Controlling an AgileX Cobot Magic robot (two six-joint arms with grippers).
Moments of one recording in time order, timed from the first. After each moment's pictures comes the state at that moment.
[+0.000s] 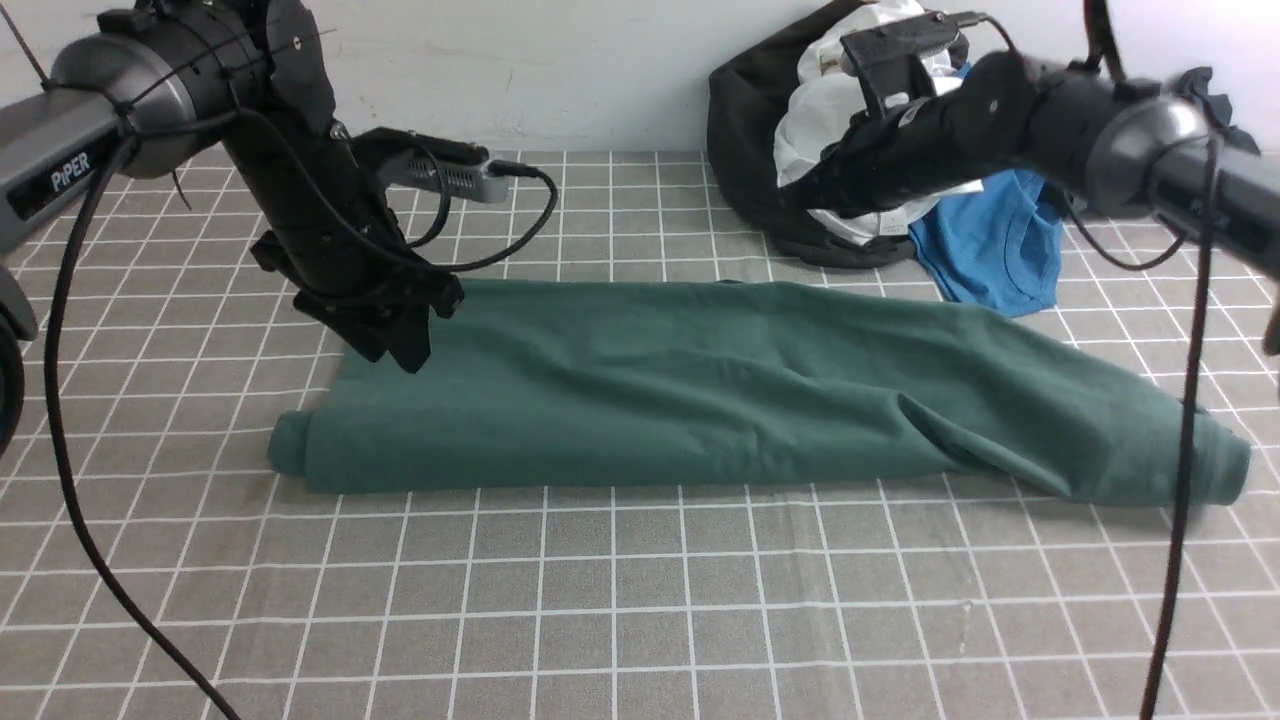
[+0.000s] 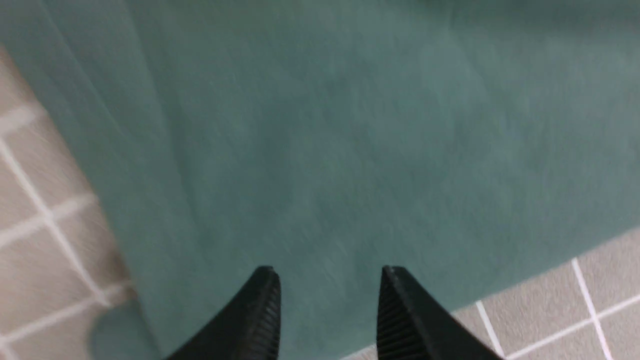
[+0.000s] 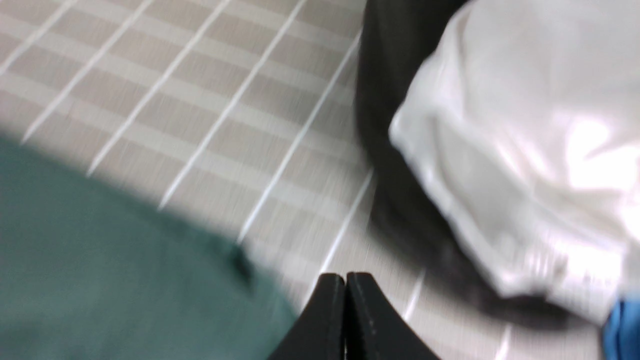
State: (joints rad) right arm 0.25 2.28 -2.05 0.25 0.78 -0.39; left arm -0.14 2.13 -1.83 -0.20 1.21 0.30
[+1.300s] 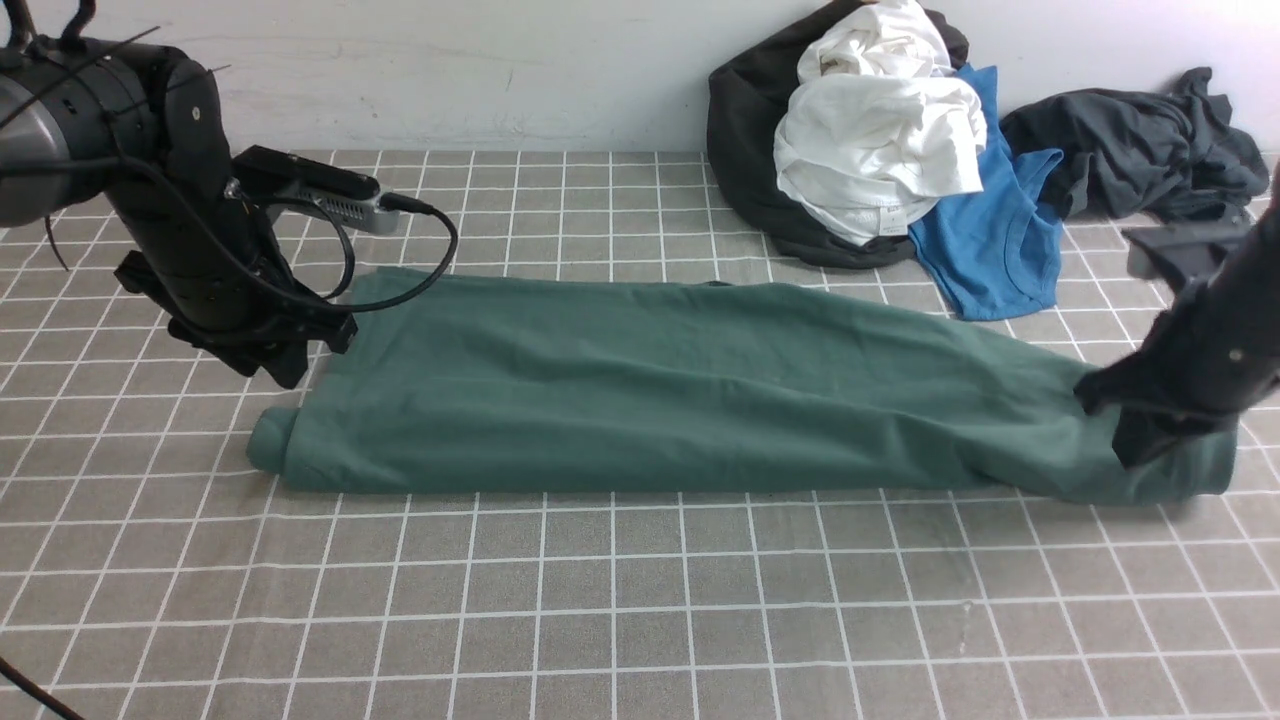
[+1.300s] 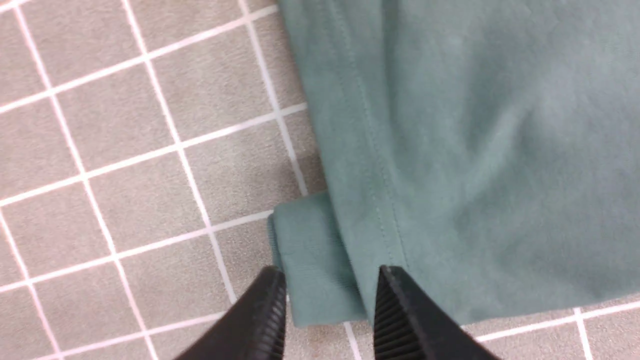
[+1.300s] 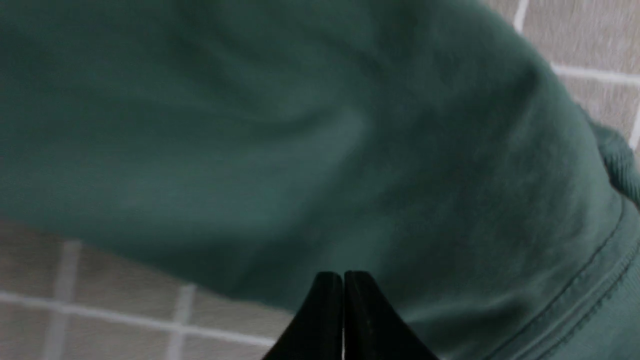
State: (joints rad) right arm -0.06 1.95 -1.36 0.08 0.98 -0.29; left arm -0.06 1.95 -1.55 0.01 0.97 0.19
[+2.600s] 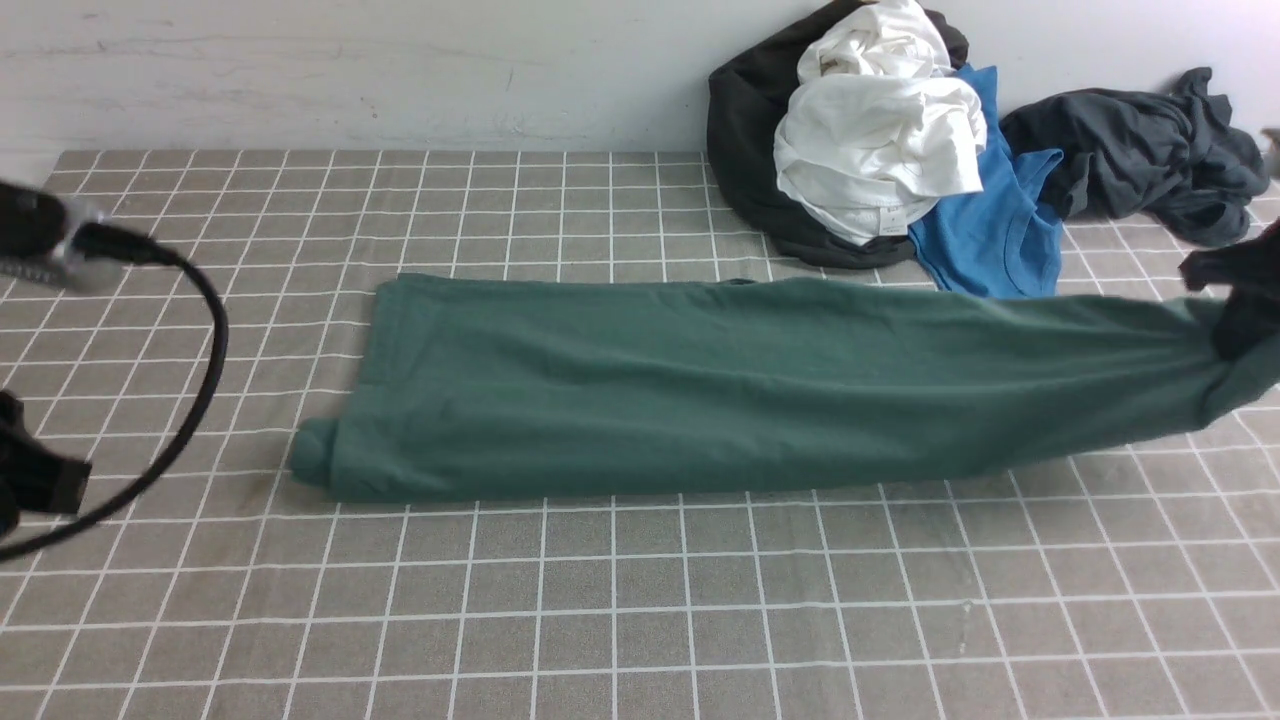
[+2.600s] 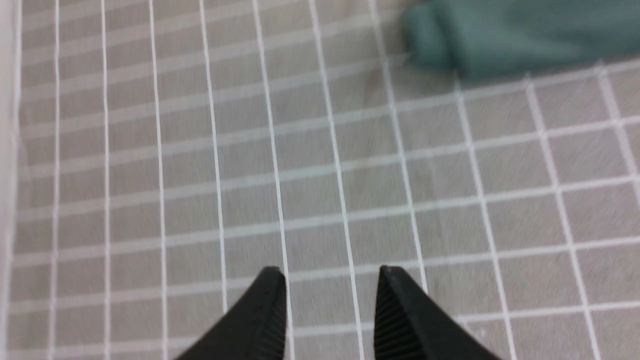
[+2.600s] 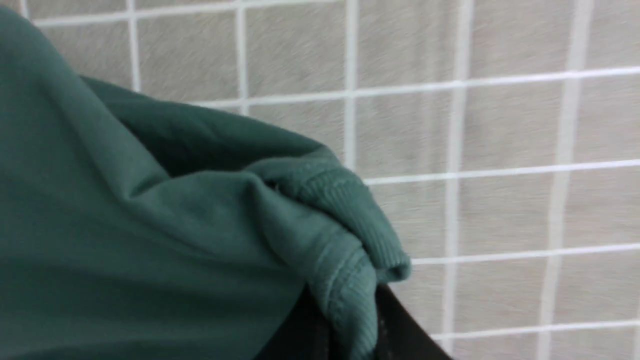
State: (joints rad) right arm -0.21 2.03 -1.77 0.07 1.21 -0.20; left arm -0.06 0.97 -0.84 0.14 0.95 -0.02
